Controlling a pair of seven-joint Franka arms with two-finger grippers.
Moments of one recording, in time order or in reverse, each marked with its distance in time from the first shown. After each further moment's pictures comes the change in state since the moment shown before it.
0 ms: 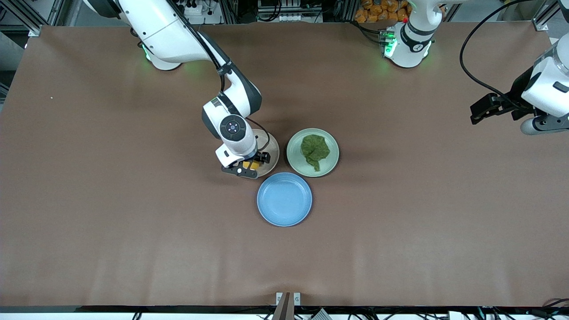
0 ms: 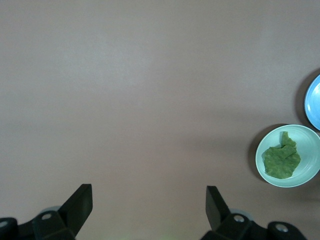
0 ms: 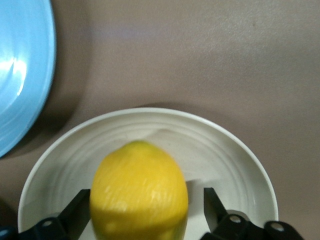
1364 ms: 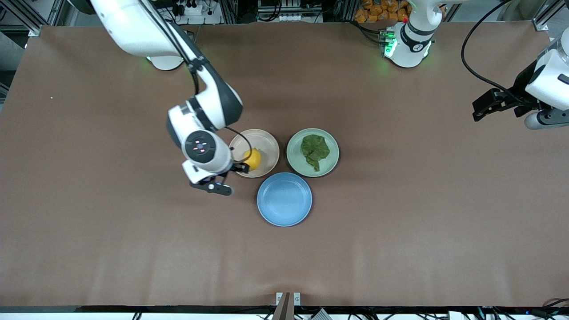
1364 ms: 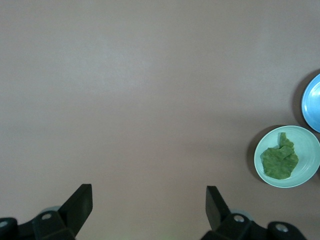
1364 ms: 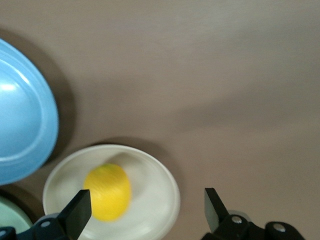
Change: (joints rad) left arm 0.000 -0.018 -0.001 0.000 0.000 0.000 0.000; right arm -0.126 -0.054 -0.013 0.296 0.001 -0.484 -0.102
